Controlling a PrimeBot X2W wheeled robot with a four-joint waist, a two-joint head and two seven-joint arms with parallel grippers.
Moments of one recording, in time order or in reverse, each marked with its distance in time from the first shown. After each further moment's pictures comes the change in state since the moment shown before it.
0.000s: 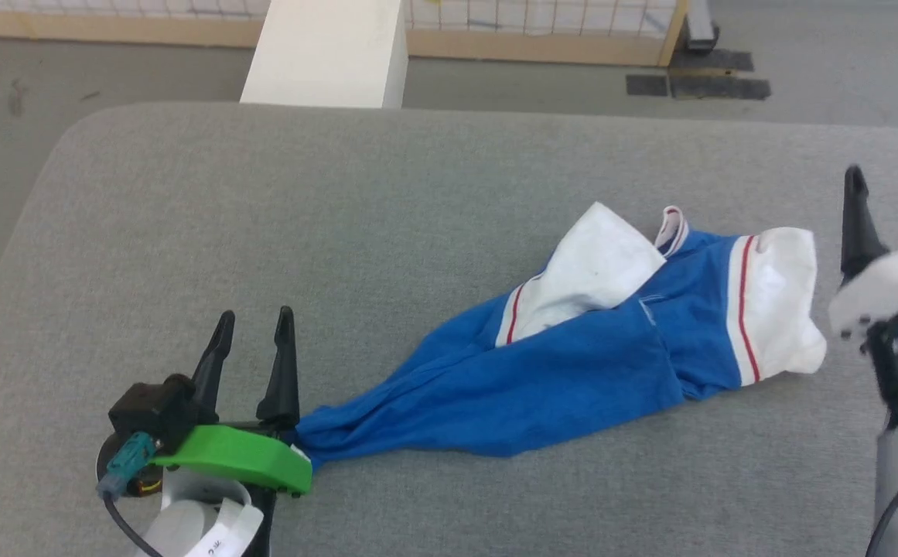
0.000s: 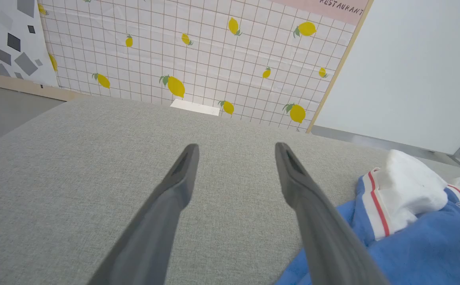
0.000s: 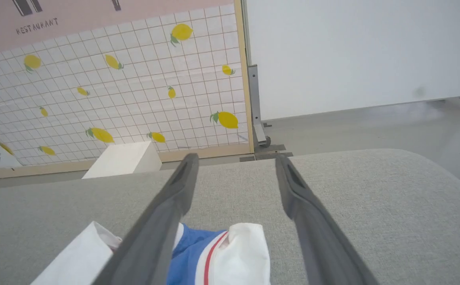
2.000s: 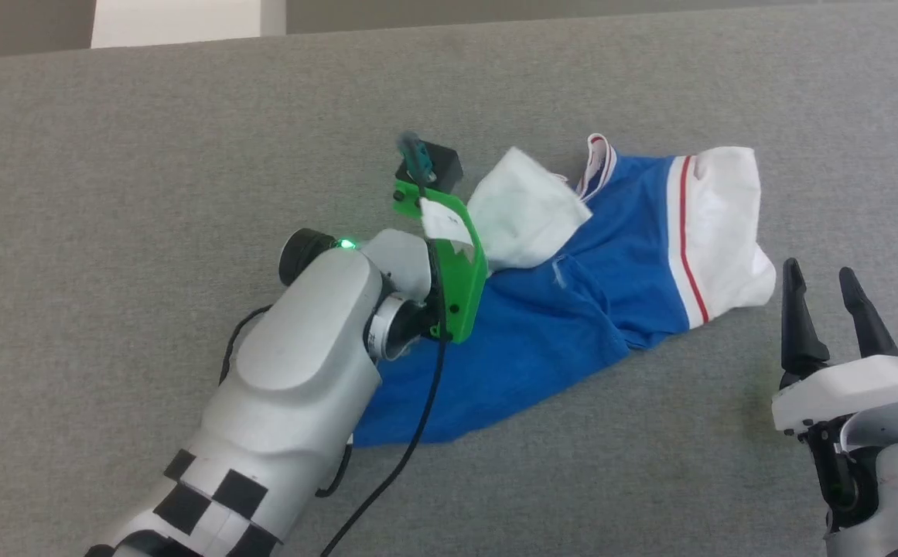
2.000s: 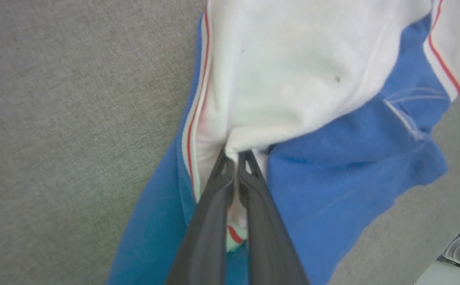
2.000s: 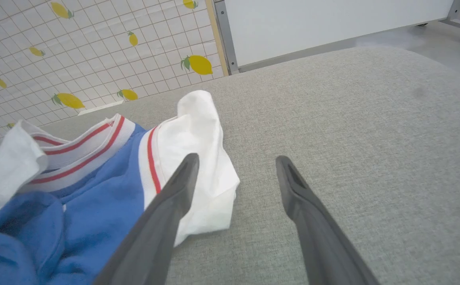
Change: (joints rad) left arm -0.709 -0.128 -0.404 0.459 -0.126 -0.032 1.011; right arm 0.238 0.042 0.110 -0.051 0.117 0.000 -0.197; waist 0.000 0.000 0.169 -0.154
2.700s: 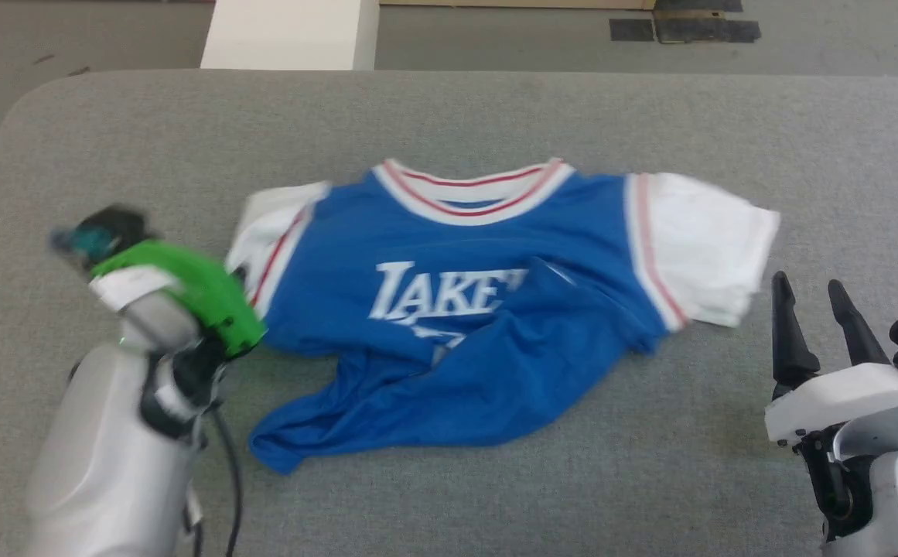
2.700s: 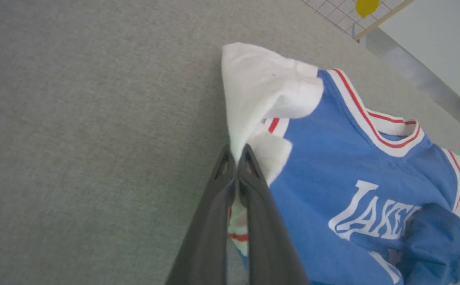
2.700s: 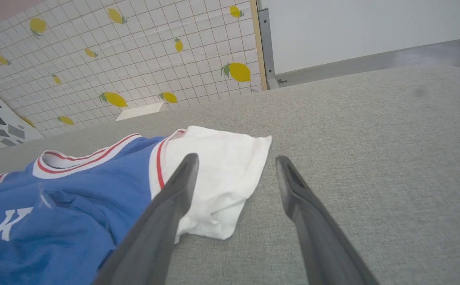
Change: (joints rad) left arm 0.324 0.193 0.425 -0.252 -0.170 0.248 -0.261; right arm 0.018 0.001 0.012 0.003 -0.007 0.000 0.019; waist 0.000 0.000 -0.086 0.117
